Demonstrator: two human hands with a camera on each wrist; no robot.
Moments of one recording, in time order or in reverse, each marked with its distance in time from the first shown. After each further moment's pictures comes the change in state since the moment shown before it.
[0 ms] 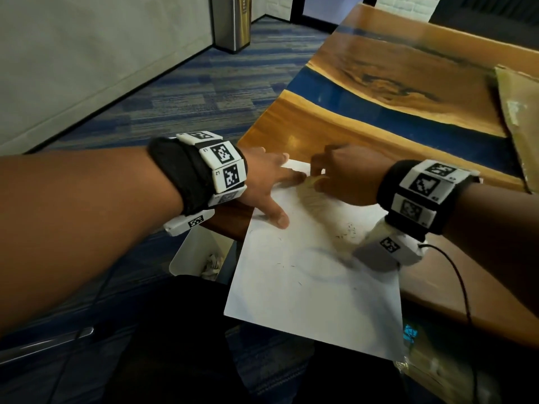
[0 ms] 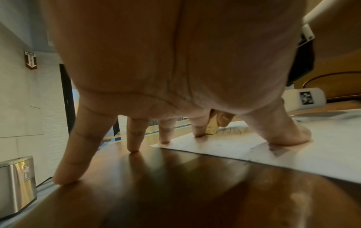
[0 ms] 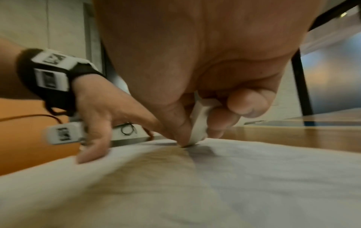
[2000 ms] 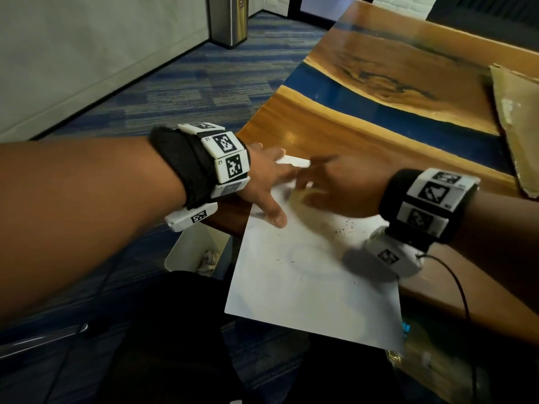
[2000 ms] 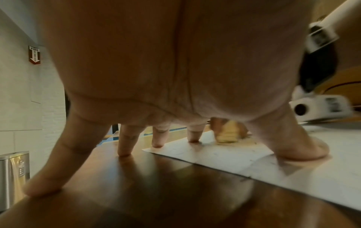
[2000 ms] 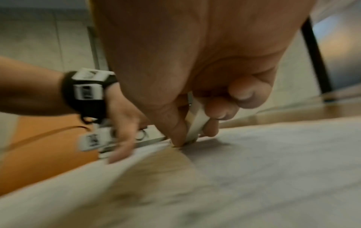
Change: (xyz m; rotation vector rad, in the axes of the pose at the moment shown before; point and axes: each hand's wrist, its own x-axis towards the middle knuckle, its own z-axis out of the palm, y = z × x) left_hand 0.002 0.004 -0.001 -0.051 -0.037 -0.021; right_hand -0.014 -0.006 0.007 0.025 -0.002 -0.202
